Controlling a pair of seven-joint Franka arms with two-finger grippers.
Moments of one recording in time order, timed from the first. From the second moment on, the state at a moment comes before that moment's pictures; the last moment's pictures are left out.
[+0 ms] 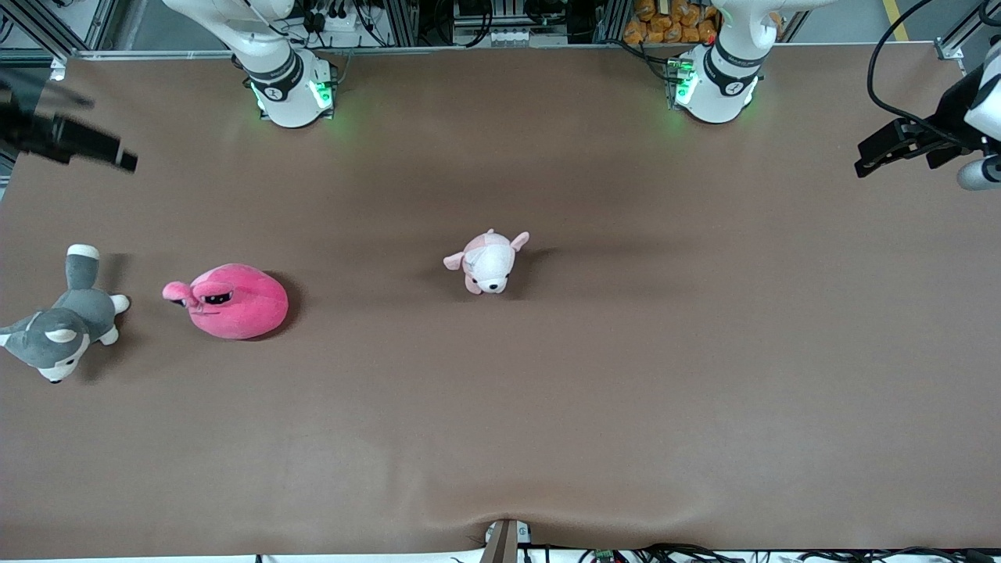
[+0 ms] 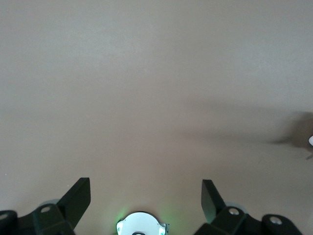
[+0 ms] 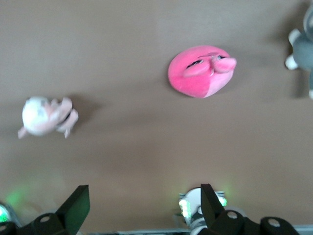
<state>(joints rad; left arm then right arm) 0.03 -0.08 -0.09 -1.58 0.04 1.45 -0.17 -0.08 0.19 0.16 -1.02 0.12 1.02 0.19</state>
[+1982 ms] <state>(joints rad) 0.03 -0.15 -0.11 -1.65 0.03 1.46 -0.09 -0.07 -0.06 0.14 -1.46 0.01 1.32 -0.15</state>
